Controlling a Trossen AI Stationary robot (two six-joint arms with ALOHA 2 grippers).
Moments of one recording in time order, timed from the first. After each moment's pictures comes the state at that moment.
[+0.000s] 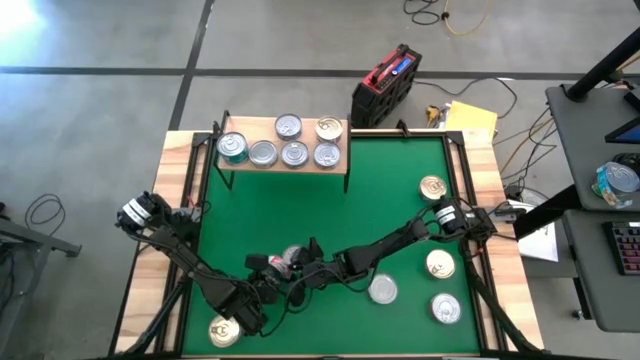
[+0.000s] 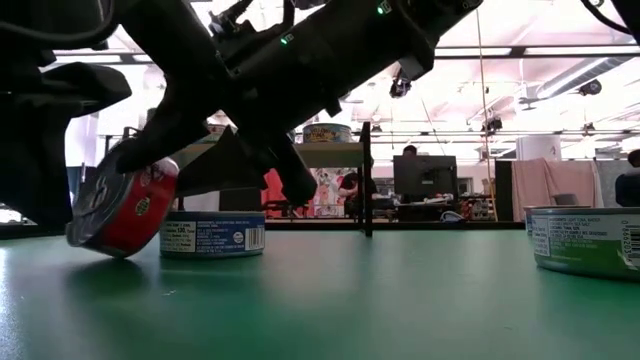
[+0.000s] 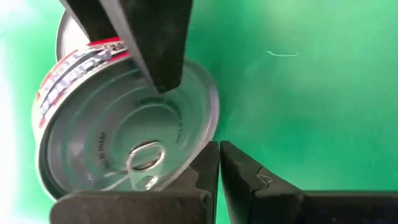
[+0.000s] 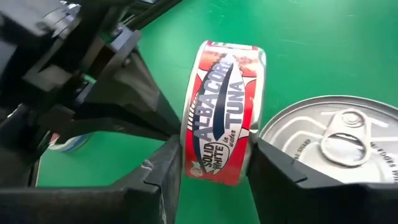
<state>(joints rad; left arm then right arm) -0.77 1.78 1.06 -0.73 -0.49 -0.60 0.31 2.27 1.53 0.17 0.33 0.74</state>
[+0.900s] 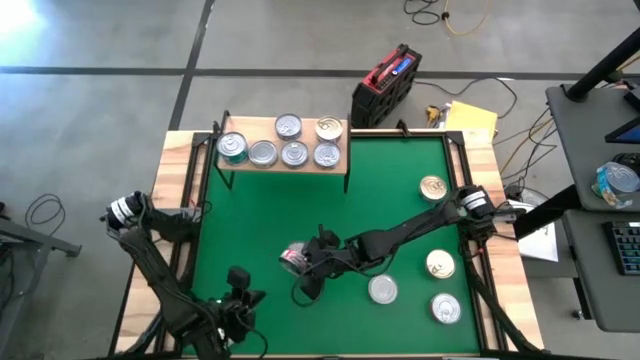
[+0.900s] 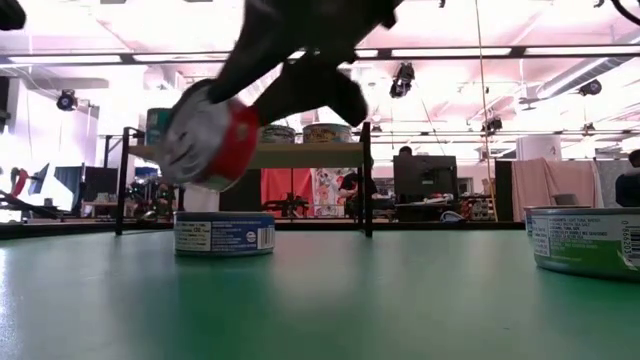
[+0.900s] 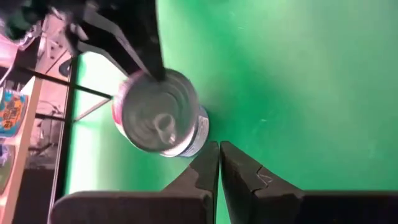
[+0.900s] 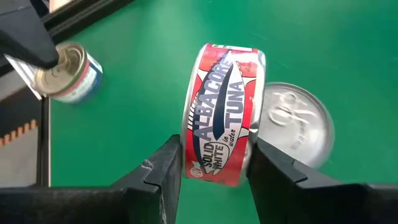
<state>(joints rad) -1.01 1.72 1.26 -0.97 -0.87 -0.58 0.31 2.02 1.51 -0.23 0.24 0.68</state>
